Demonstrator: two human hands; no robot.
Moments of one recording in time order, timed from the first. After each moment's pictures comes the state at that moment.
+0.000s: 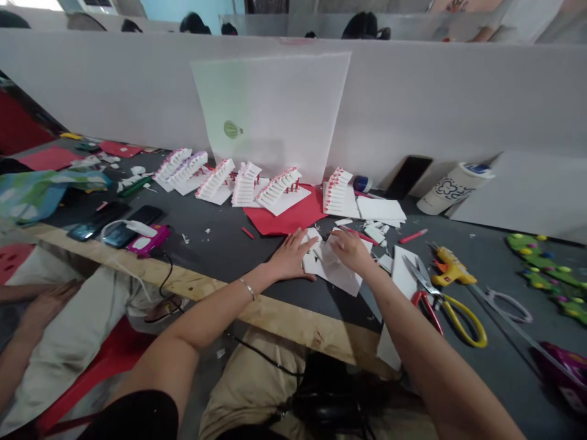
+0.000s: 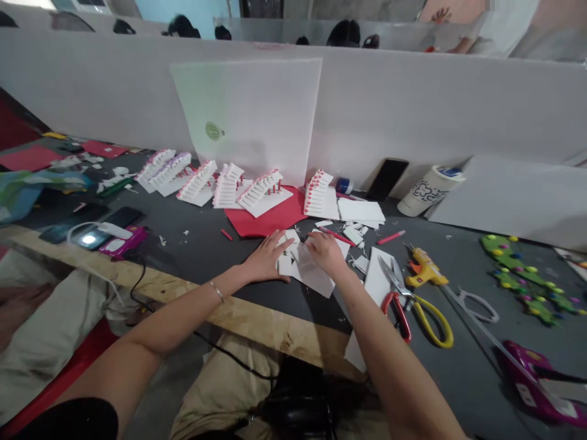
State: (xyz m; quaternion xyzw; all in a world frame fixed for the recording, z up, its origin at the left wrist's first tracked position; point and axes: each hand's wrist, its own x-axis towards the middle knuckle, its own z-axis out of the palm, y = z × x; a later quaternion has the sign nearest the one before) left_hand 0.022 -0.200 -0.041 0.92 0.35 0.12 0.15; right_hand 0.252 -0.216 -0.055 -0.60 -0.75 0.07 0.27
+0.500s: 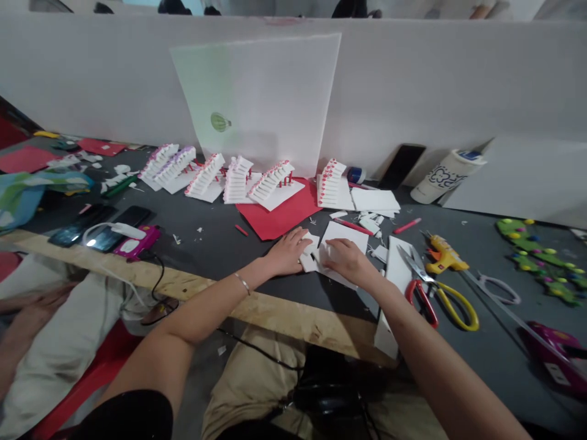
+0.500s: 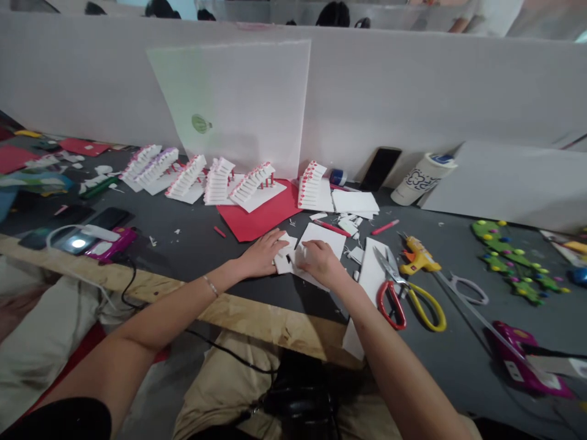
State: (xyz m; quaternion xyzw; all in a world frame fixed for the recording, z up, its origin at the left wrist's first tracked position) left_hand 0.023 -0.201 -0.033 0.94 0.30 0.08 0.13; right_hand 0.252 -0.267 -0.051 -0.58 -0.77 0.08 0.26
